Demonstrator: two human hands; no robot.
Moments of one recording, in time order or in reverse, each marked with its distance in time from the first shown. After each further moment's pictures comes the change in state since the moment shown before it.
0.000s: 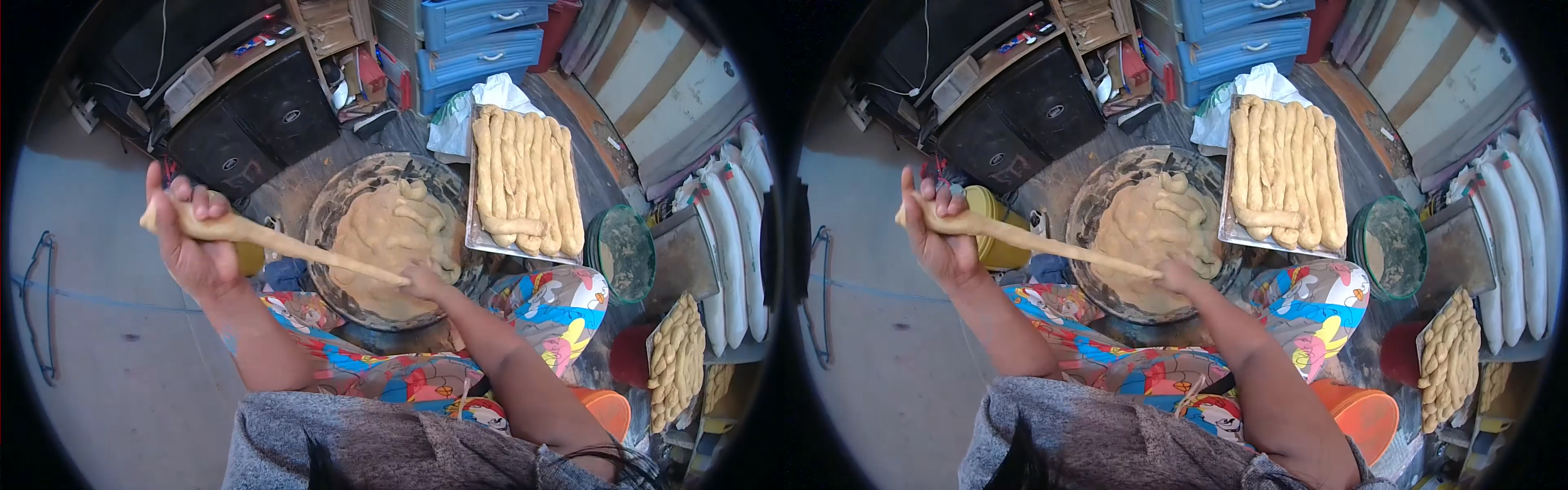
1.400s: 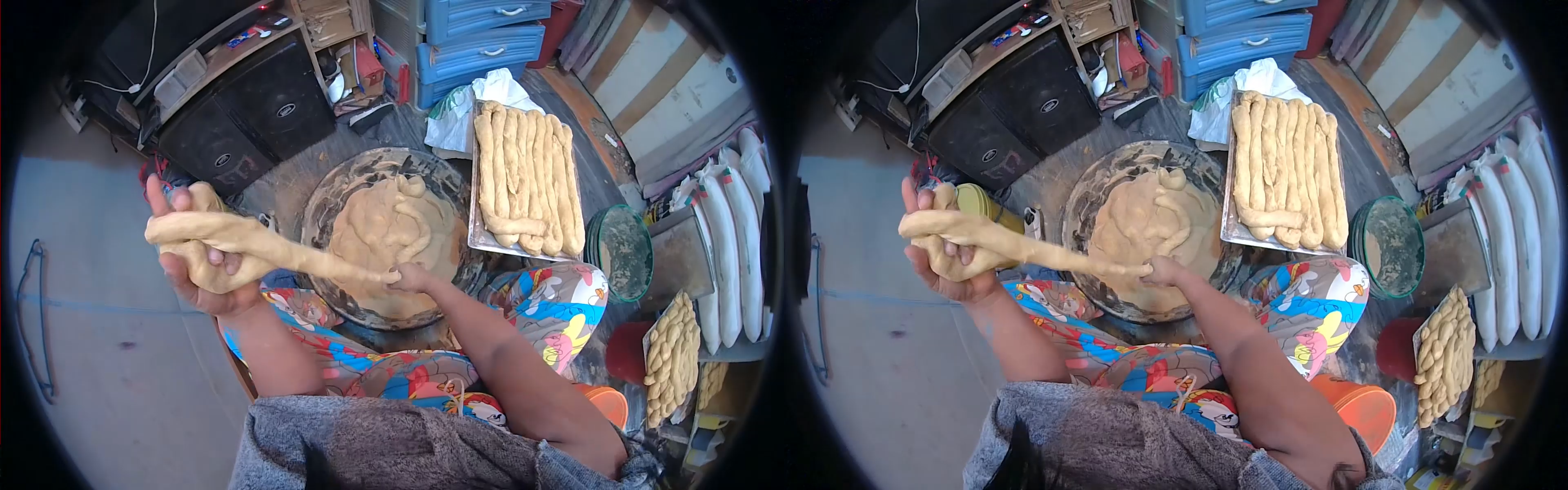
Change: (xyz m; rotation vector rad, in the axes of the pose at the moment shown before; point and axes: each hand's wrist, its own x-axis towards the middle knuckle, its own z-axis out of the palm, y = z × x) left_hand -0.014 -0.010 -0.016 -0.266 -0.049 0.050; right_hand 0.039 -0.015 -0.016 0.300 -0.299 0.154
